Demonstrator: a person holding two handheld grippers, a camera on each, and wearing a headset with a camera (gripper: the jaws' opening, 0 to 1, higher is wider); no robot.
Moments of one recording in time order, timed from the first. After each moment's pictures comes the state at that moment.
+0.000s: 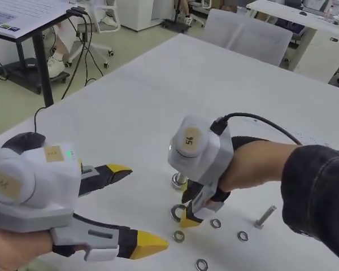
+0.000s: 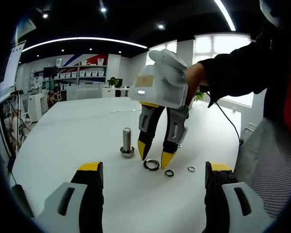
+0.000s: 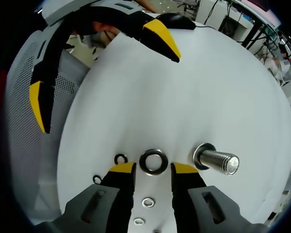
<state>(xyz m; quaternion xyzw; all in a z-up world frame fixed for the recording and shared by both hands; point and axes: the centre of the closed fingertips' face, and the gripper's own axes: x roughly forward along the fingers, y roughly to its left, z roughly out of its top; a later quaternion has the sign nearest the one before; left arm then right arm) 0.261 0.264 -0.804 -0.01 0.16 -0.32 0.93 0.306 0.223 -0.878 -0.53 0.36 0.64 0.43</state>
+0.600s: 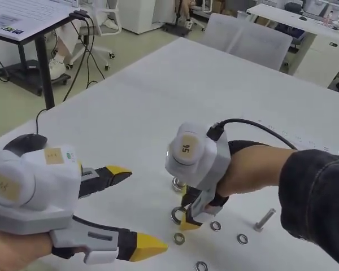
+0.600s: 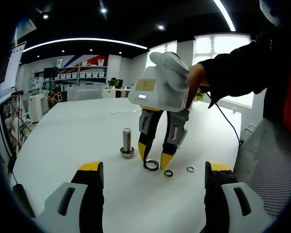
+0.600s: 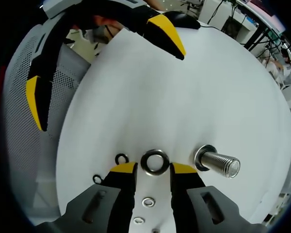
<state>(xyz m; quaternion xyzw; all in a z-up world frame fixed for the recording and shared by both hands) 0.256 0.264 -0.802 -0.01 0.16 -0.32 0.93 0.303 0.222 -0.879 -0.54 0.35 0.64 0.42</state>
